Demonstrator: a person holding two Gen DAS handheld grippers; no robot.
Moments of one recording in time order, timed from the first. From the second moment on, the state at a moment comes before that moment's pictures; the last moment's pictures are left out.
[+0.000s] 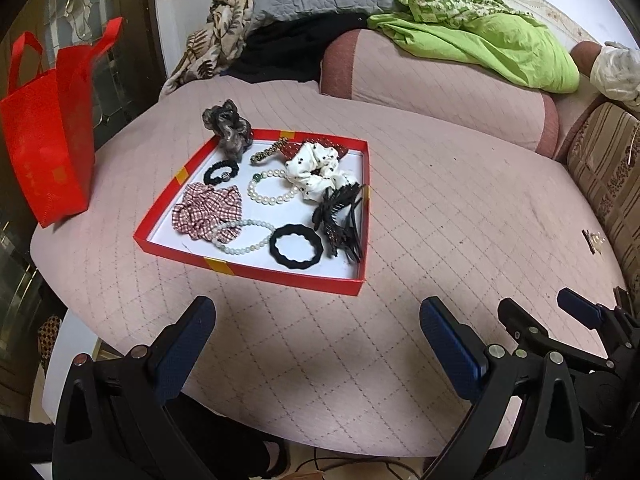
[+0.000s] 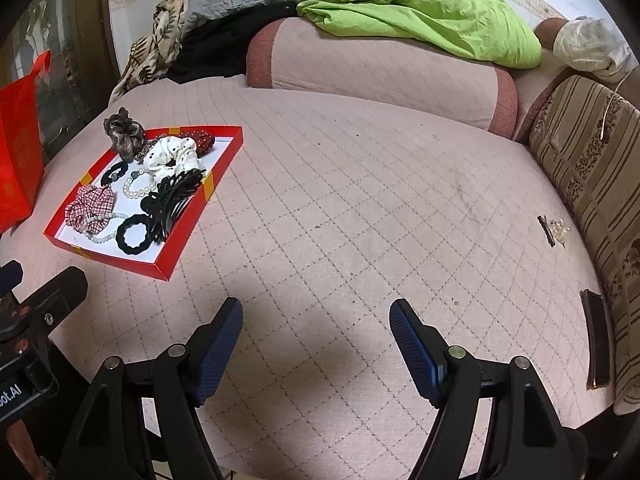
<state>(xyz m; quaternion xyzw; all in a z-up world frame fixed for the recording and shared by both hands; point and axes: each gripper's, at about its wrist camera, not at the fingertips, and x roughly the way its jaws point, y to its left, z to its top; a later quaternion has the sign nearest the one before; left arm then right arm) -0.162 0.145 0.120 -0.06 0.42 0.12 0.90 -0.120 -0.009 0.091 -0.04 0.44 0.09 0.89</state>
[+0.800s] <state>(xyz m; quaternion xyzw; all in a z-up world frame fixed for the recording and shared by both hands) -0.155 0.139 0.104 -0.06 0.45 0.10 0.89 -0.116 -0.013 0.083 -0.05 0.44 0.09 0.89</state>
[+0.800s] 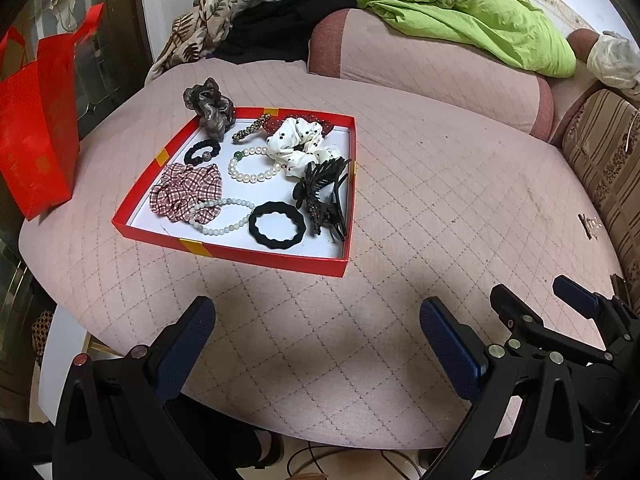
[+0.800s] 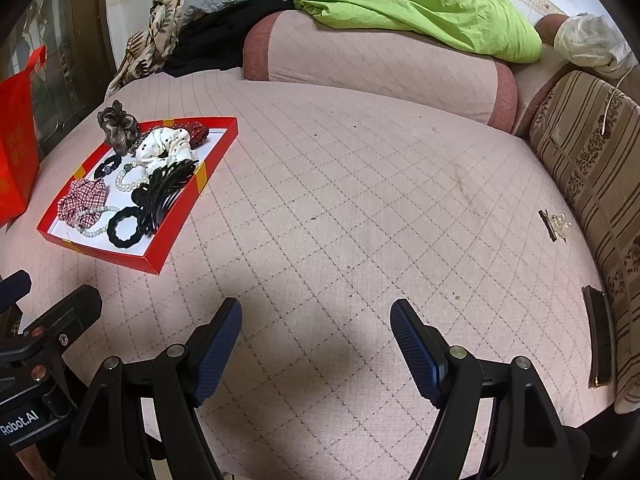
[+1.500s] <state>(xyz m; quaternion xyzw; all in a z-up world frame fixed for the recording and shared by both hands) -0.154 0.152 0.096 -0.08 0.46 0.10 0.88 -0.117 -0.003 0.080 -0.06 0.44 0.09 0.89</state>
